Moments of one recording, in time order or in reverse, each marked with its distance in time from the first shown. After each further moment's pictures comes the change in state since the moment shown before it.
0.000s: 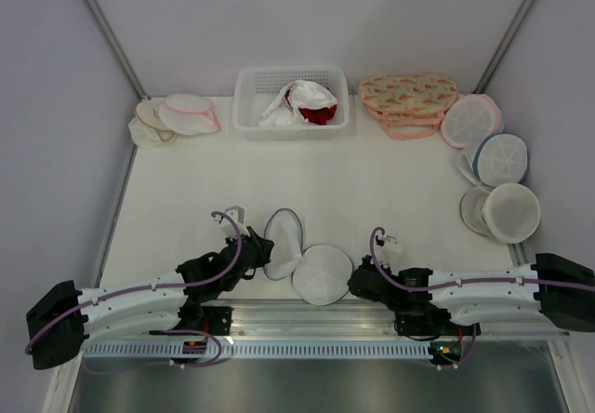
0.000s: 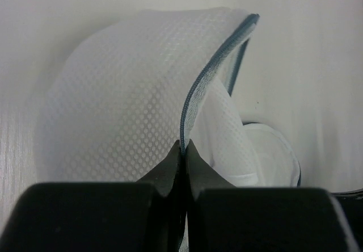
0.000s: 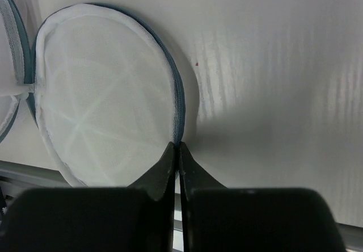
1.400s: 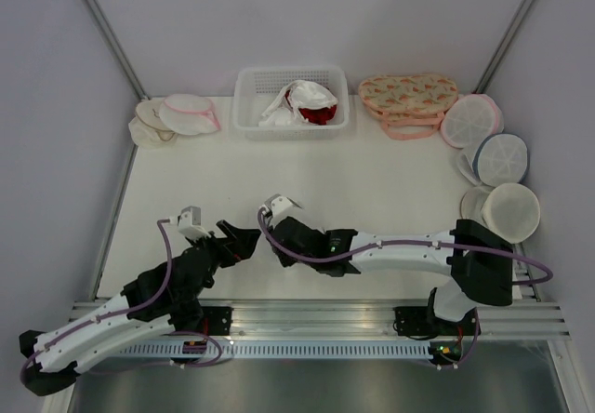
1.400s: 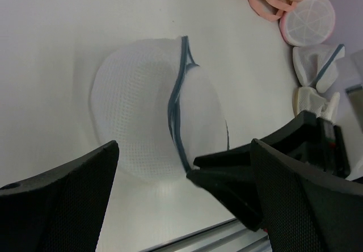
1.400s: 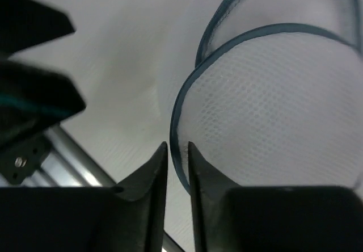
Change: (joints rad) left arm -0.001 -0.566 0.117 -0.479 -0.067 0.005; right arm -0.101 0.623 0.752 0.202 -0.099 -1.020
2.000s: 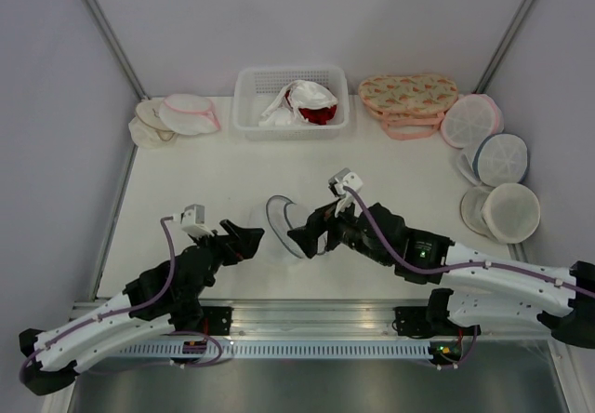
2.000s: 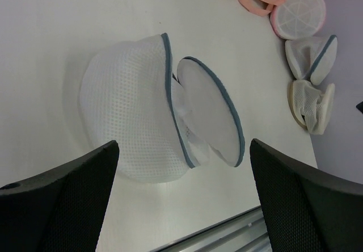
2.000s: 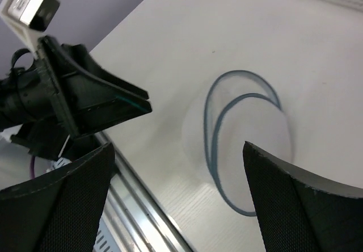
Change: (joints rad) left arm 0.000 0.013 -0.001 0.031 0.002 0.040; right arm -0.076 -0.585 -0.247 0.148 -0.199 -0.058
